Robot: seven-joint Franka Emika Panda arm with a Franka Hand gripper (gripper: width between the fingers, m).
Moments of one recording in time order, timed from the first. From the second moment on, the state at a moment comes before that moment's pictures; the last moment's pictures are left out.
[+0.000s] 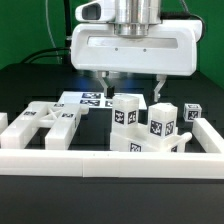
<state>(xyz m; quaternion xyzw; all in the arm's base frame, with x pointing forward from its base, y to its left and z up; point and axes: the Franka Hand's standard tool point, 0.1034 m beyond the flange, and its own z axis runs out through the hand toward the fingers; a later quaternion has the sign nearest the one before) 0.557 0.014 0.076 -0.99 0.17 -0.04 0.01</state>
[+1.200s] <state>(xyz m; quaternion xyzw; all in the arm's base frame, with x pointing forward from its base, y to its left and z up) 0.553 0.013 0.044 -0.93 0.35 -0.04 0.02</state>
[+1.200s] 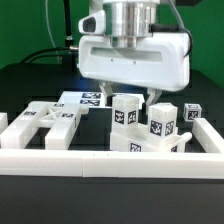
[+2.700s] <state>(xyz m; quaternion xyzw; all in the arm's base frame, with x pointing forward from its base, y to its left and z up) 0.548 0.013 0.011 -0.94 0.34 -0.06 0.00</state>
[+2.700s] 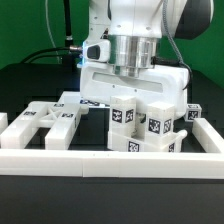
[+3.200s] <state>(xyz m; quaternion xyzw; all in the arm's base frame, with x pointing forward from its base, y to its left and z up) 0.551 0.014 0.064 -0.96 0.29 -0.02 0.03</state>
